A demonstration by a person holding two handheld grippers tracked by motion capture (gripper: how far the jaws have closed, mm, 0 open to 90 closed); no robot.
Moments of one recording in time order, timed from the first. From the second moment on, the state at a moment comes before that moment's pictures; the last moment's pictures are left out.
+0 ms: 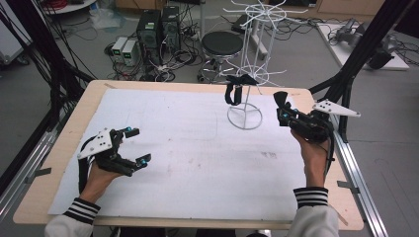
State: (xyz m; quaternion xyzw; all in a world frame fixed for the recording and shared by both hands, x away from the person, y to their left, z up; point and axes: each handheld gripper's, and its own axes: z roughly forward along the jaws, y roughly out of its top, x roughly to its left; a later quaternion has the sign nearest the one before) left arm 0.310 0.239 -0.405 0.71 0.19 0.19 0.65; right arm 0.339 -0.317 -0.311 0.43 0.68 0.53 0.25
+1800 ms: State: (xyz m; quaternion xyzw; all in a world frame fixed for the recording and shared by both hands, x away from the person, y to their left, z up) left arm 0.310 0.247 -0.404 0.71 0.19 0.19 0.65; right arm 0.385 -0.301 -0.266 0.47 0.63 0.54 0.29
